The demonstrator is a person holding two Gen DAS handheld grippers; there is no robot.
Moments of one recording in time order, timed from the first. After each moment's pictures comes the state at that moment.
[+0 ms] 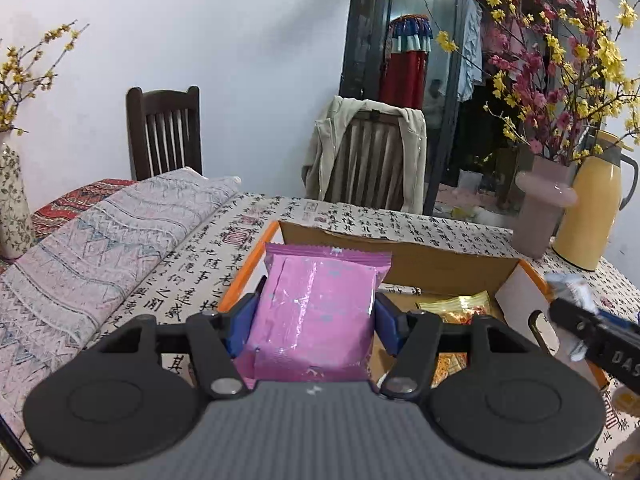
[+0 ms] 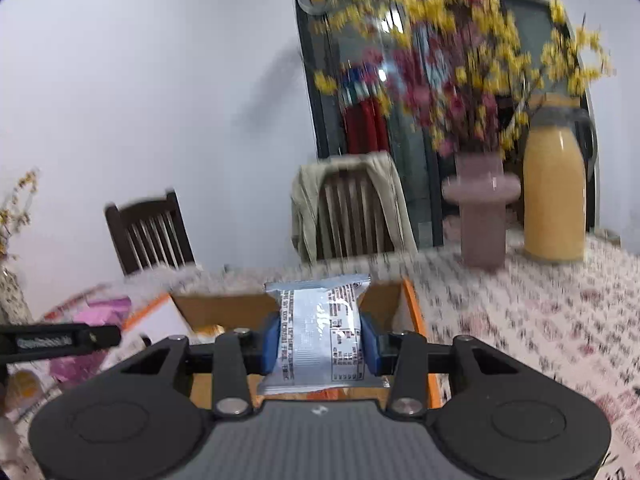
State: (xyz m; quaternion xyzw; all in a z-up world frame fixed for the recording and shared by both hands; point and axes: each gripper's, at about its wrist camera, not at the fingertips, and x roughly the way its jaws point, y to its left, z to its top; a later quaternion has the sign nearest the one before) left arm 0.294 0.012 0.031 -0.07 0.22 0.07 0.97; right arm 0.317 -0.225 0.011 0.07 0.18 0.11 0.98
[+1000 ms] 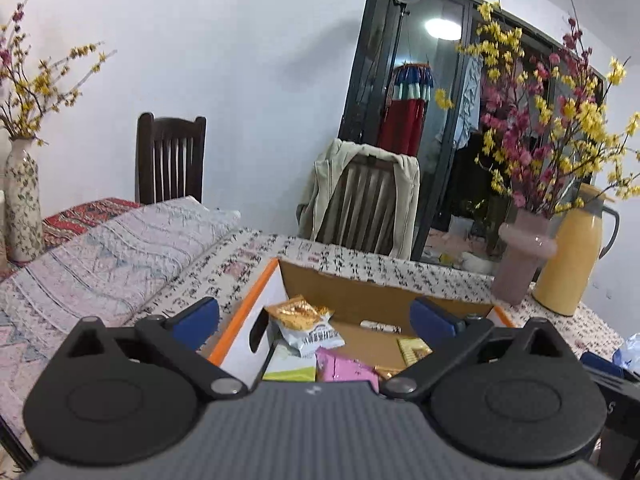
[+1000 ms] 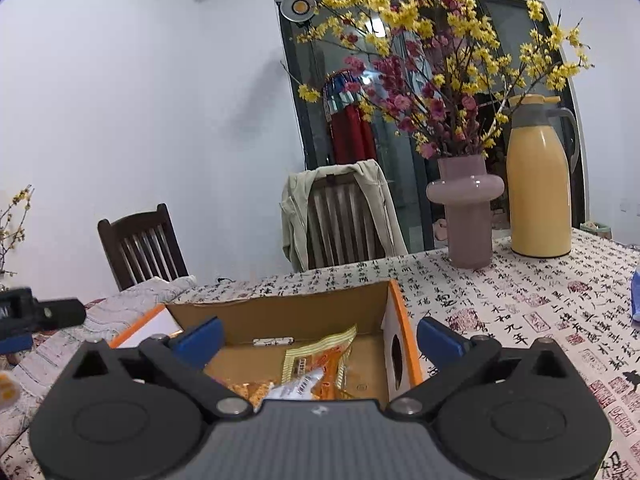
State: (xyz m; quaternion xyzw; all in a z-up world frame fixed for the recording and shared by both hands) left arm 0.252 0.016 0.060 -0.11 0.16 0.07 0.98; right arm 0.296 -0.232 0.017 0.09 0.15 0.10 0.98
